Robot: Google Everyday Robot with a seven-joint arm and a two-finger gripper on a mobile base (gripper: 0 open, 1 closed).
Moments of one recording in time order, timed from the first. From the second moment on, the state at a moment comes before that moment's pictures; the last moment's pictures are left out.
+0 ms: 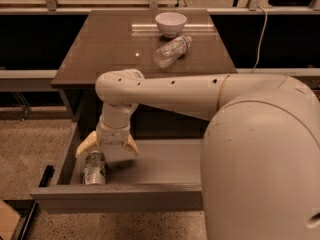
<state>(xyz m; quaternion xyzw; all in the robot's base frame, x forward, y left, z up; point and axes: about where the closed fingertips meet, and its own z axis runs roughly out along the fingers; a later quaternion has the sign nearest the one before) 0.531 0.156 0.636 0.11 -0.98 -0.15 0.07</state>
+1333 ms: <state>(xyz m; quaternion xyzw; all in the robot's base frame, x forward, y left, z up) 0.512 0.155 0.618 0.09 -0.99 -0.08 0.09</state>
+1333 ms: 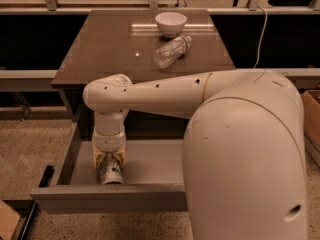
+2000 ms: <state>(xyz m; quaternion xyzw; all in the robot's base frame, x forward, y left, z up) 0.527 0.115 0.693 0.10 -0.97 -0.21 0.01</state>
